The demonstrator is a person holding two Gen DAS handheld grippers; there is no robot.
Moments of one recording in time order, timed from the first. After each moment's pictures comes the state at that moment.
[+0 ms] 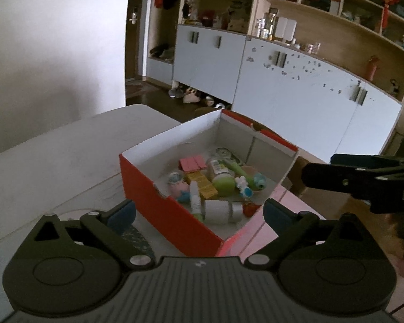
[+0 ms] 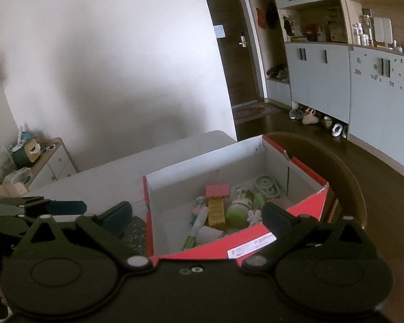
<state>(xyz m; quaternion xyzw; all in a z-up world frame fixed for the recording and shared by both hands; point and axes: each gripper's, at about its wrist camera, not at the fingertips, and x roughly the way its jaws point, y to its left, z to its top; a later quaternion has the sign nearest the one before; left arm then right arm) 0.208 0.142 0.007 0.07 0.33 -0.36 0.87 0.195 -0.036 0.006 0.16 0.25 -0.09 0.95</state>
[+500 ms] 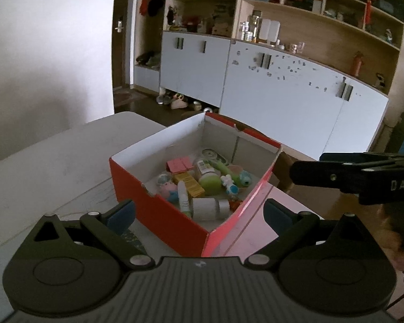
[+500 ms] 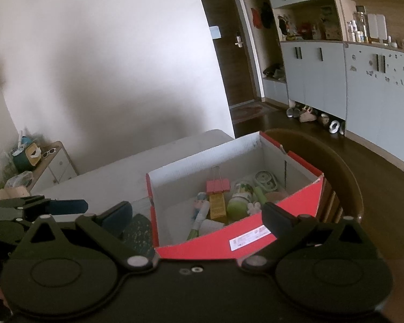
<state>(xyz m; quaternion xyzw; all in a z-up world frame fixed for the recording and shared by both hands) 0.187 0.147 0.012 0.08 0.31 -0.38 0.87 0.178 -0.028 0.008 0.17 0.25 -0.10 0.95</state>
